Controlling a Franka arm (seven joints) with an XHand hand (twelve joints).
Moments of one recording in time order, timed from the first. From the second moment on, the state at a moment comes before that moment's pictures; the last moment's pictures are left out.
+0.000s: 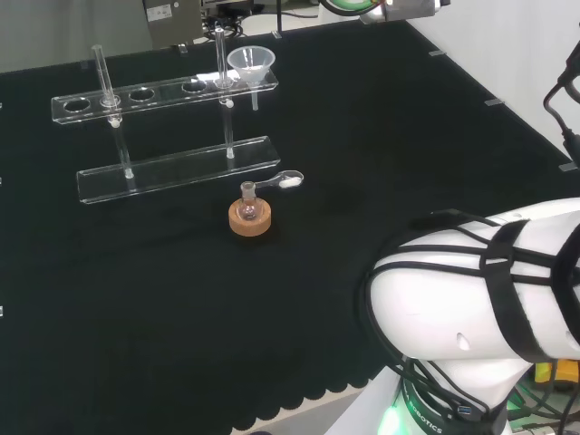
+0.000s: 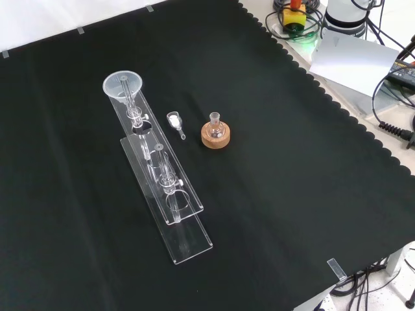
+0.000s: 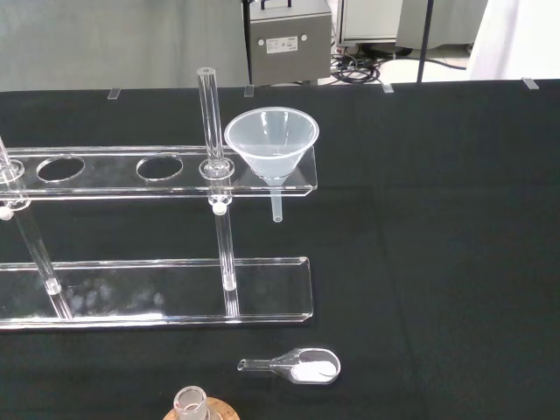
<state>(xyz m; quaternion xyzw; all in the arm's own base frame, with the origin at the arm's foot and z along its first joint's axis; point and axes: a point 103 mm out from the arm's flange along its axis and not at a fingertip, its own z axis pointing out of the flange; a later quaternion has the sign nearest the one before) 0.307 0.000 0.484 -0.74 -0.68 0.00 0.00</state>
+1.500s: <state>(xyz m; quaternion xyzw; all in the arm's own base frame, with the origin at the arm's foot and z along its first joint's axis) 0.374 -0.007 0.448 -0.73 -0.68 0.04 0.01</state>
